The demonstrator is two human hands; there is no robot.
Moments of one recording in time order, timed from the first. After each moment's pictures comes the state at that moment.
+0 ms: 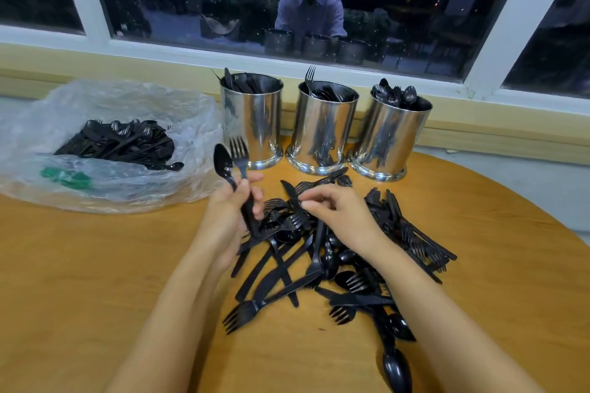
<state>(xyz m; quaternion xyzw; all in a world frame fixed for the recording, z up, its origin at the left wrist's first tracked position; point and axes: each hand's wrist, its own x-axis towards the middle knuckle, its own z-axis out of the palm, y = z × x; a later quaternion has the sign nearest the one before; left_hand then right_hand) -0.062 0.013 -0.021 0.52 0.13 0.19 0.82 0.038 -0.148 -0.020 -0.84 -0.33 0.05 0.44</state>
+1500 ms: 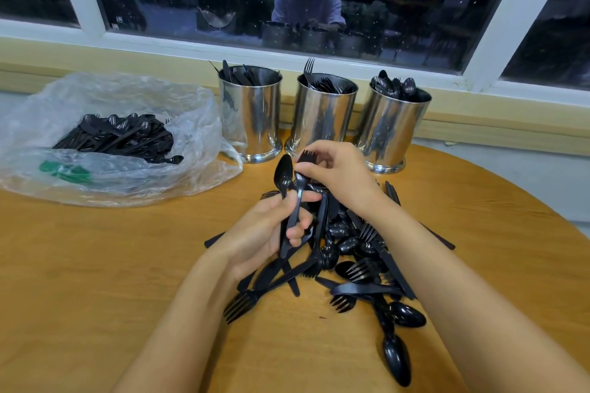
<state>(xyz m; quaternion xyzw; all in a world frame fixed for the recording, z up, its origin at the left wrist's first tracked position) -0.070 -0.015 -0.023 0.56 0.02 -0.04 0.83 0.049 -0.131 0.018 -0.80 -0.38 0.01 0.46</state>
